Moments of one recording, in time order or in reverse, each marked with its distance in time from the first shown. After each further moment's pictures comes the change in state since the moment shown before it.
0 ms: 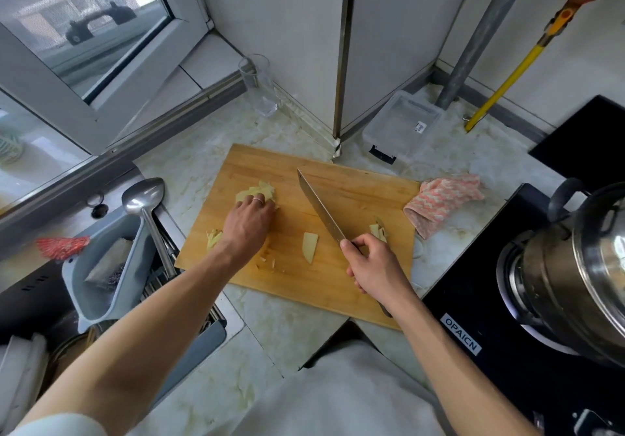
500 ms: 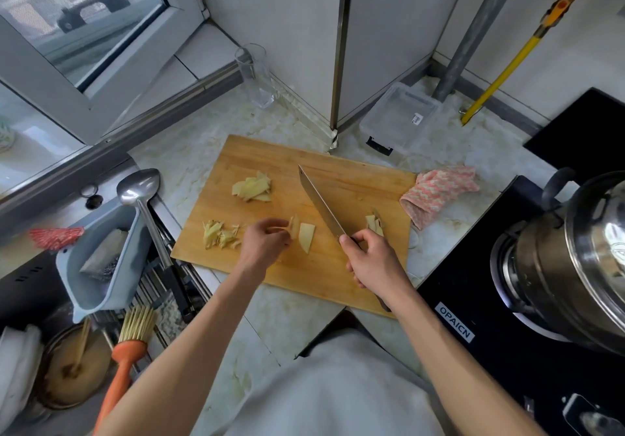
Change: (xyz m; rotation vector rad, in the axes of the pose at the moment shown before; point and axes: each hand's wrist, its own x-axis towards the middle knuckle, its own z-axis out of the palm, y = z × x) left_hand -0.039 0.056 -0.007 -1.388 -0.160 -0.805; right_hand -0.005 0.008 -0.001 -0.021 0.013 0.010
